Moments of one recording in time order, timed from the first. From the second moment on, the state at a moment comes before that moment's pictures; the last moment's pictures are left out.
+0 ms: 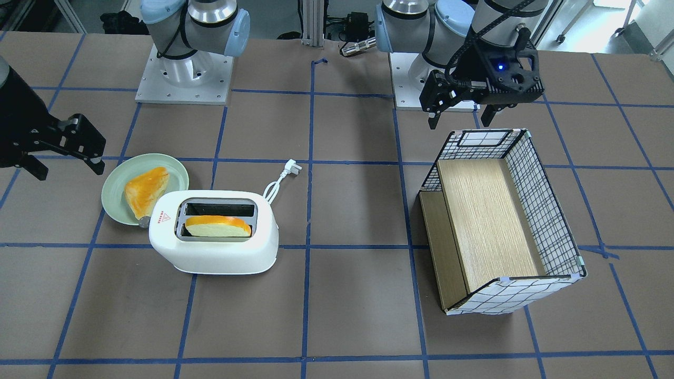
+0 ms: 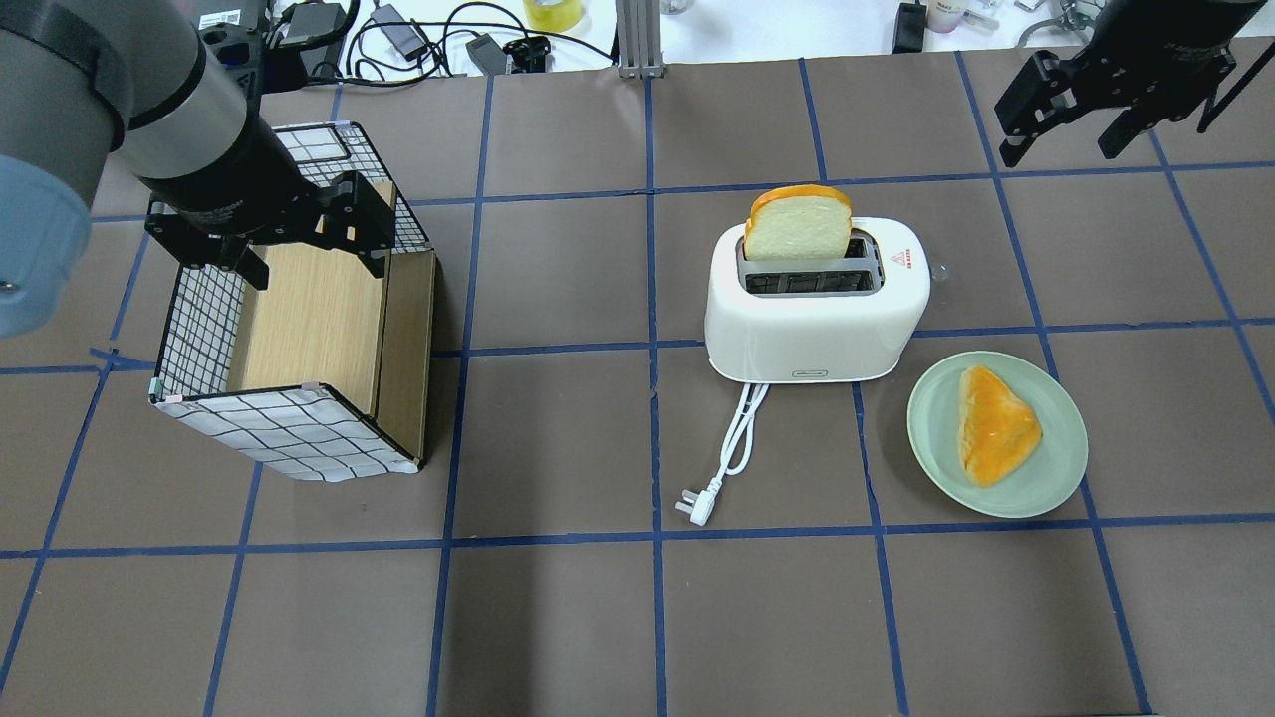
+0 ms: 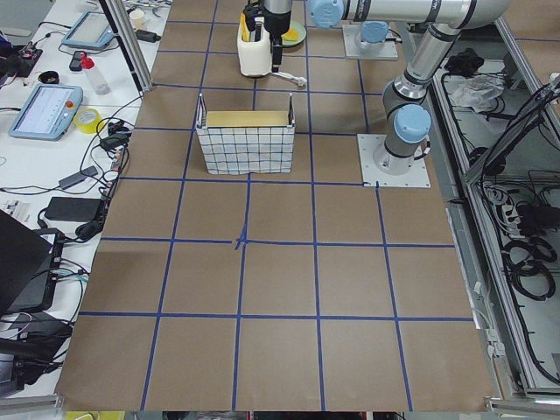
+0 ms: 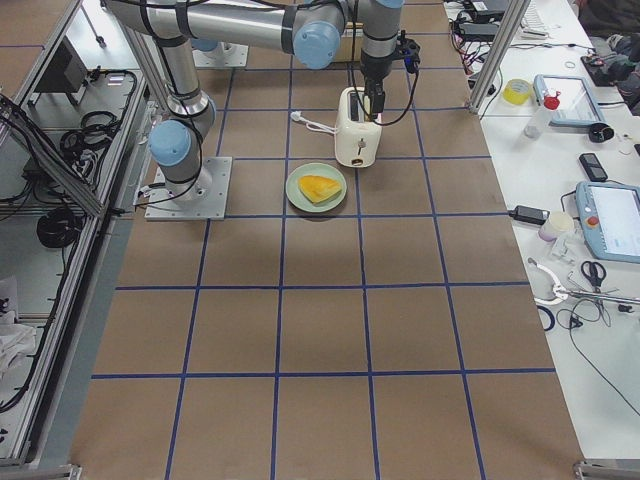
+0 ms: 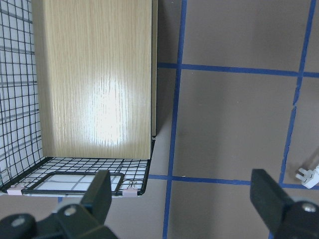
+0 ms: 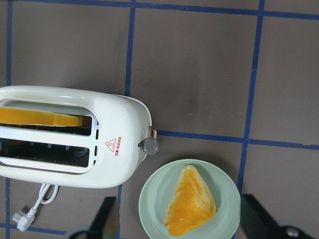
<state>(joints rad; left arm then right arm) -1.57 -1.47 -1.67 -1.51 1.59 -0.08 1.32 -1.45 1.48 -1.61 -1.47 -0.35</state>
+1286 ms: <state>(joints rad) -1.57 -1.47 -1.67 -1.51 1.59 -0.08 1.16 -1.31 1.60 -1.53 -1.12 -0.58</state>
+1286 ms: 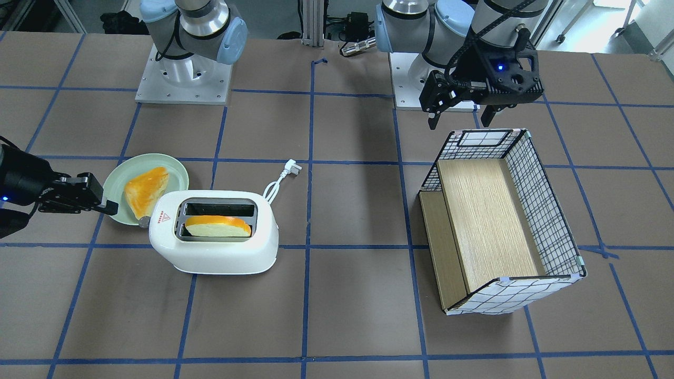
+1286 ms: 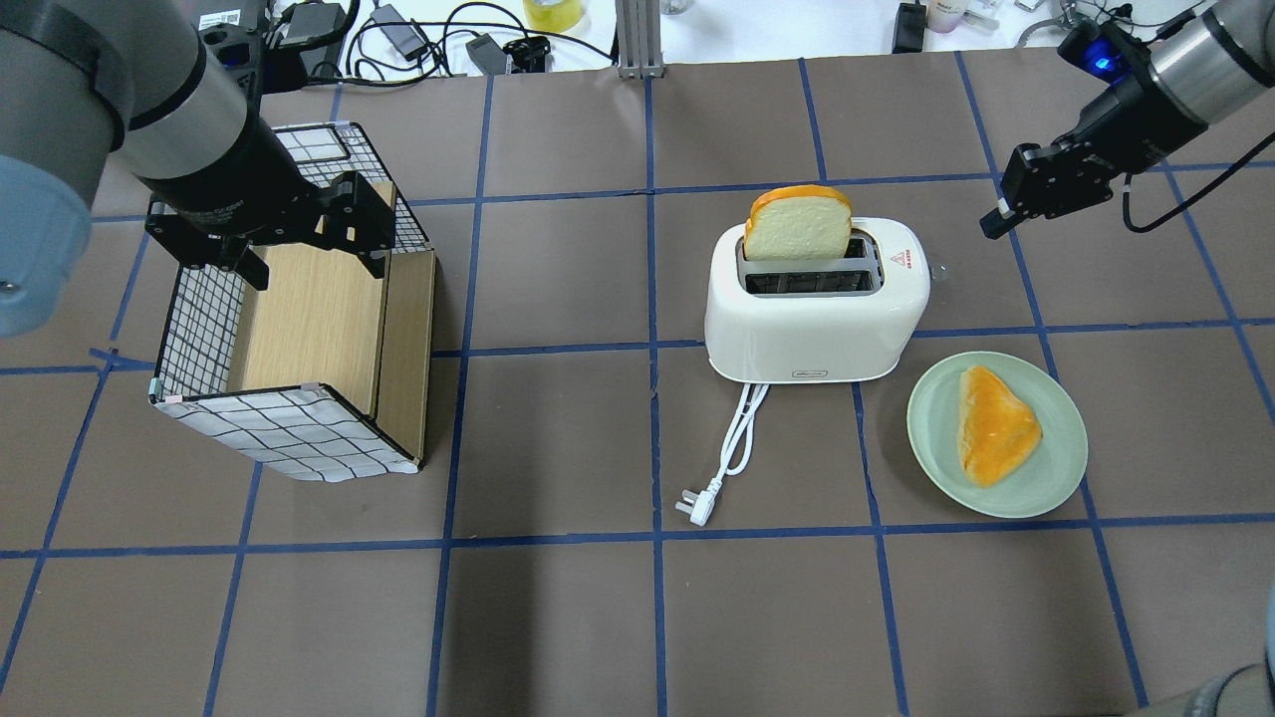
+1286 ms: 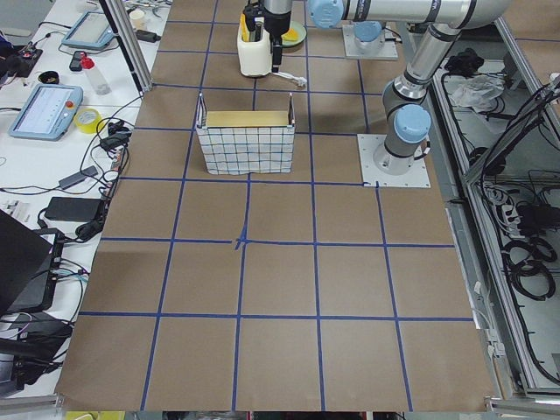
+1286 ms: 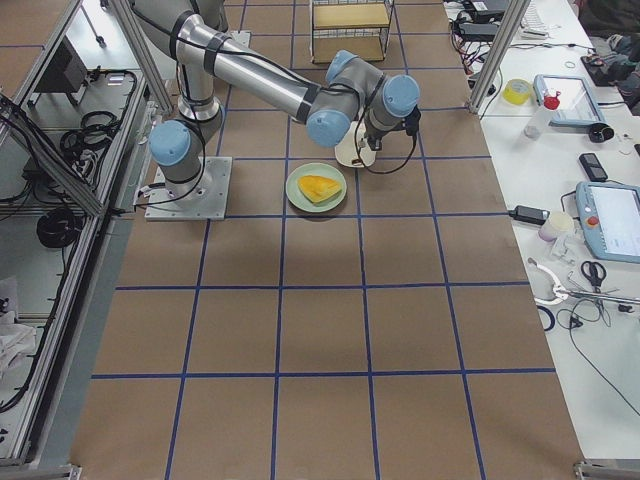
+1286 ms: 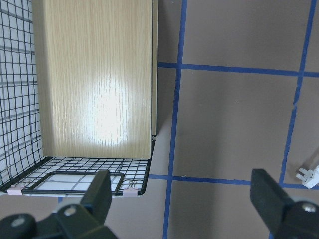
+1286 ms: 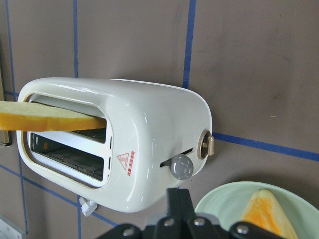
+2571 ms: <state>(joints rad) -1.57 -1.47 -1.67 -1.51 1.59 -0.08 1.15 -1.24 1.68 -1.67 -0.99 -0.57</state>
